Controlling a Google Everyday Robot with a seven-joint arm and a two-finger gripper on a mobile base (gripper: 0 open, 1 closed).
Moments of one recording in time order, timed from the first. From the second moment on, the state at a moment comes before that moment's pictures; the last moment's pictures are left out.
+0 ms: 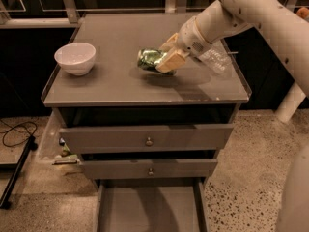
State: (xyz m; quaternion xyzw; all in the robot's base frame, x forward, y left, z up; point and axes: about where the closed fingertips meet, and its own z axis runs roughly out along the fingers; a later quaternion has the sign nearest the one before) arm 0.667 -0.048 0.887 -0.63 0.67 0.18 0.34
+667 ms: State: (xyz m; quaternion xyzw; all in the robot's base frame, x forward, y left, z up) arm 0.576 -0.075 0.918 -0.64 0.65 0.15 0.38
